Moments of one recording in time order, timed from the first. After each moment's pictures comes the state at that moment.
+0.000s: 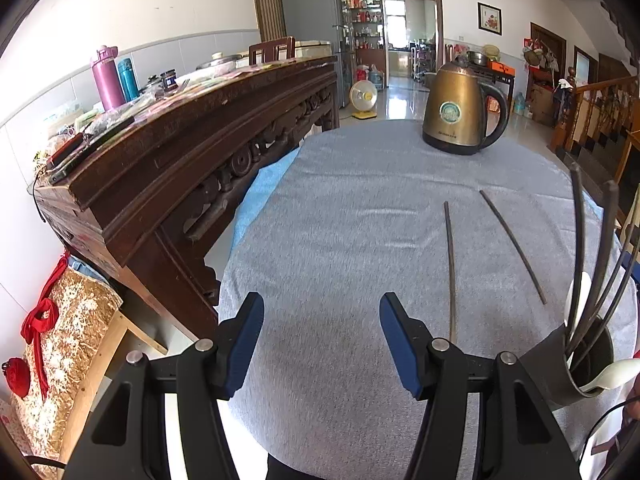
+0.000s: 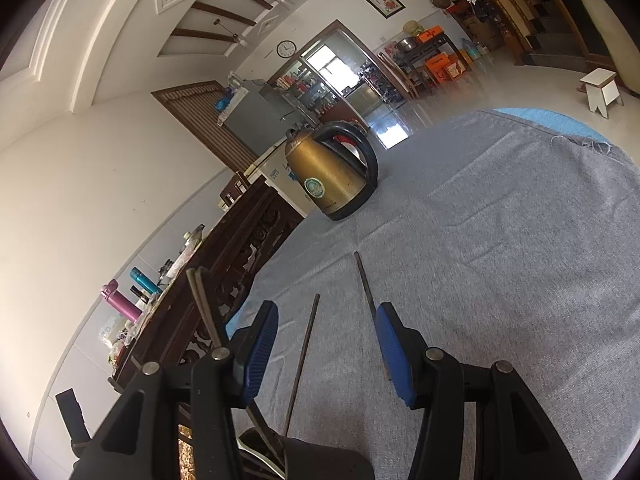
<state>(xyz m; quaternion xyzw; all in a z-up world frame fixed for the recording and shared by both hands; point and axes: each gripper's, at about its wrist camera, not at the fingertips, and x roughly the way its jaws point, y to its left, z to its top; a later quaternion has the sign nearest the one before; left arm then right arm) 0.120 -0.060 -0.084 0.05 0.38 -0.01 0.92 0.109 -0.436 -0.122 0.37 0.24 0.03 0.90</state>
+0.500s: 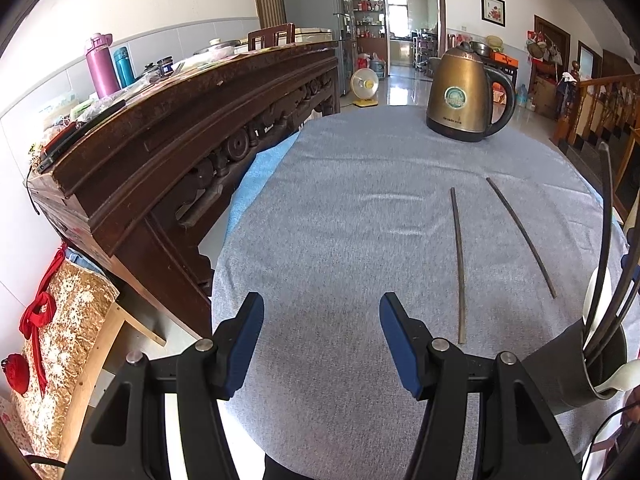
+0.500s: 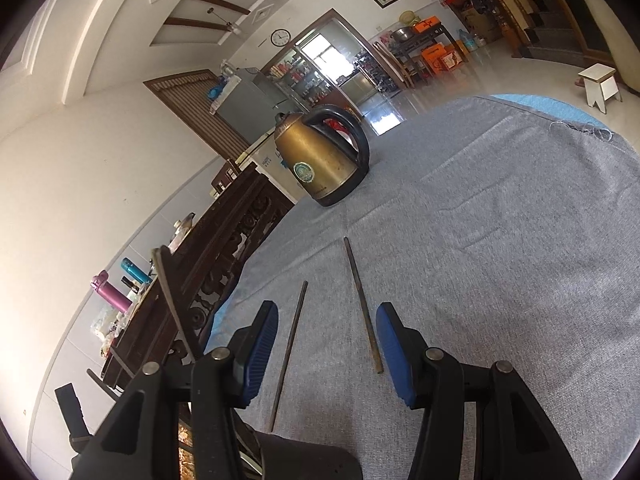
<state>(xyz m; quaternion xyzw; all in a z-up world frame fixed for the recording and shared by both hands) 0.132 -0.061 -0.100 0.05 0.40 0.00 0.92 0.120 -0.432 -0.137 0.36 0.26 0.02 0.90</state>
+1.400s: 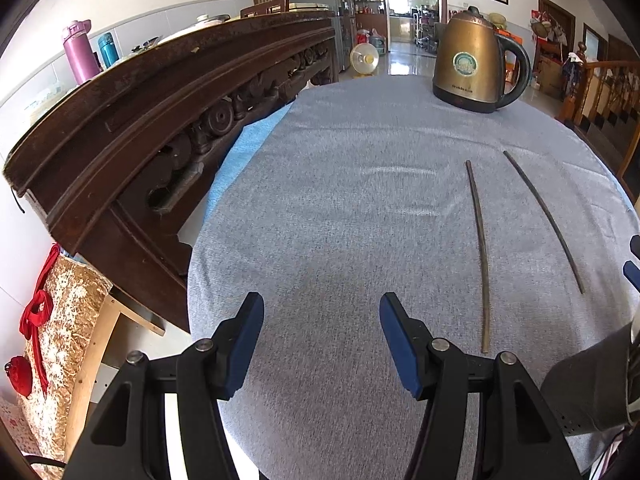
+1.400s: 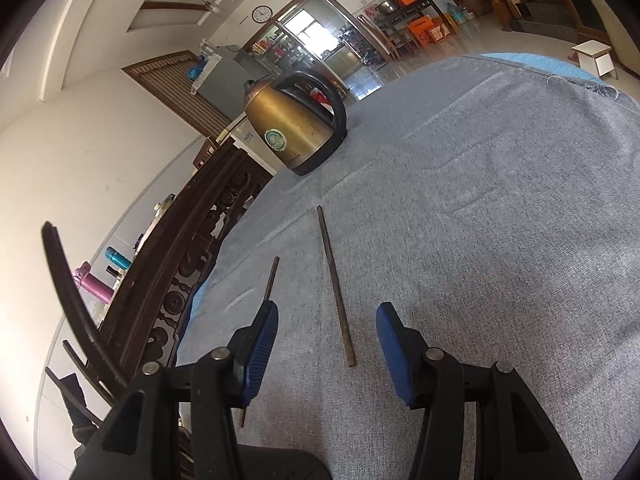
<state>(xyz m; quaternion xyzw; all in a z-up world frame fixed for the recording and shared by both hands) 0.172 -0.068 -0.136 0.06 0.44 0.00 0.90 0.148 -0.436 -0.178 0.37 0.31 0.02 0.87</state>
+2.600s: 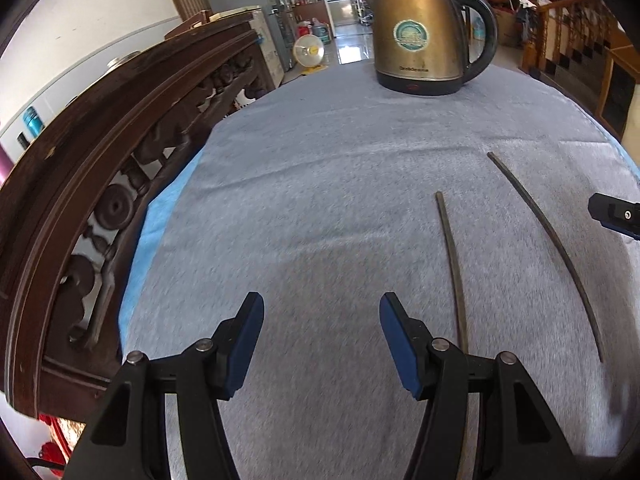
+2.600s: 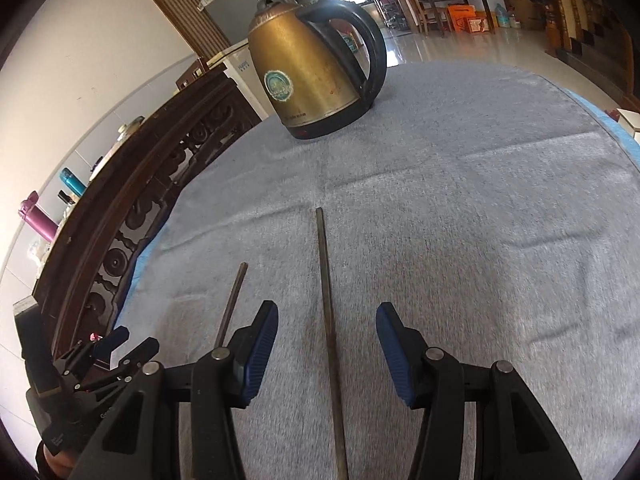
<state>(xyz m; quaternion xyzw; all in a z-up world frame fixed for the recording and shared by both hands) 0.290 -0.158 -0.153 0.16 0.45 -0.07 0.88 0.300 -0.419 -0.173 0.24 0.43 0.03 0.87</state>
